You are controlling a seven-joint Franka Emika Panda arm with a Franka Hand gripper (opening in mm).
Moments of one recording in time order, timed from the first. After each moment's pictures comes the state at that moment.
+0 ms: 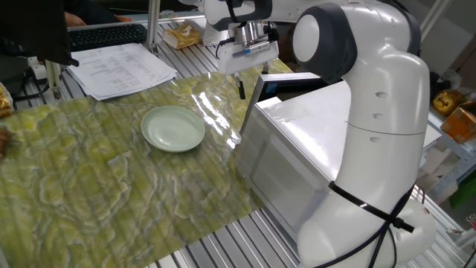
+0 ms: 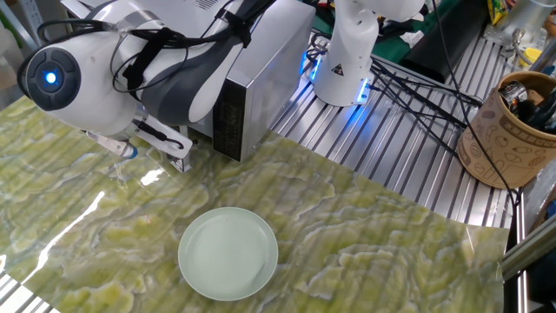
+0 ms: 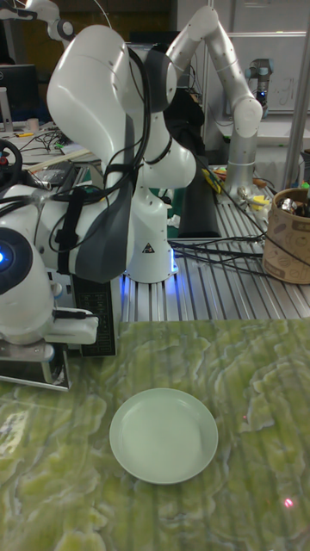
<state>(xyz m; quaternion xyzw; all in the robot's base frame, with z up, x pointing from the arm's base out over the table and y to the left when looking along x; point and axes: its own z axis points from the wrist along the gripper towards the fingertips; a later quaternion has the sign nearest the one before) 0.556 -0.187 0.218 0.00 -0.96 0.07 0.27</state>
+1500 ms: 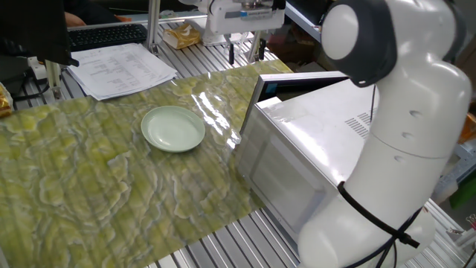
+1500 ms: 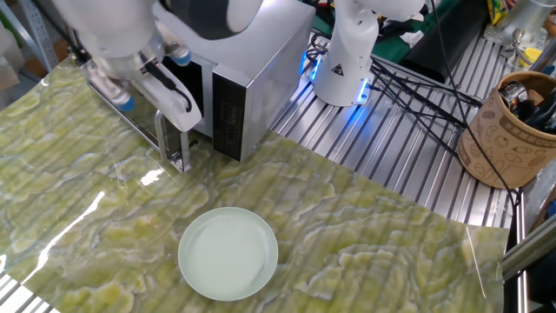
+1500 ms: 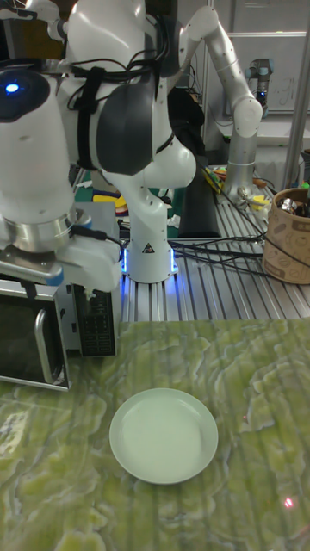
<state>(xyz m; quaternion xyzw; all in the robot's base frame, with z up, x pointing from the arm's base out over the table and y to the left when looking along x) 0.565 -0.134 0.333 -0.14 -0.98 0.05 0.14</state>
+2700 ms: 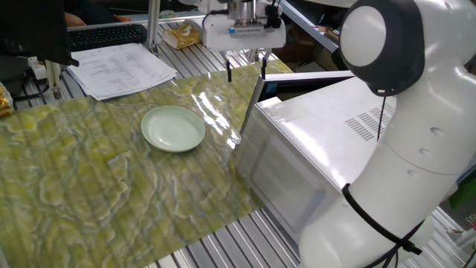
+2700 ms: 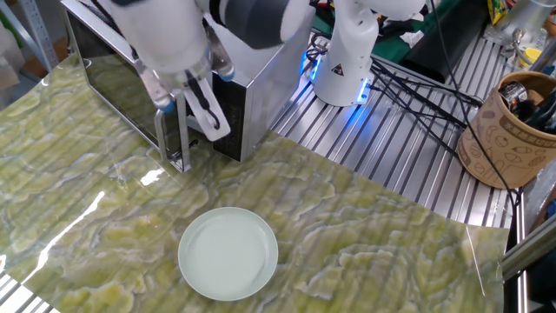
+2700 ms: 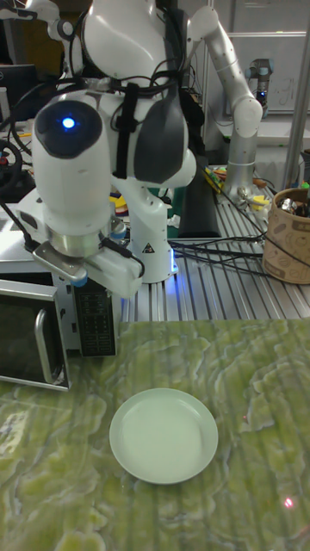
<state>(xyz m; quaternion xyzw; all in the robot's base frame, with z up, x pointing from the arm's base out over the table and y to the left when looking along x) 0.513 -0.104 0.315 -0.26 -0.94 0.10 0.18</state>
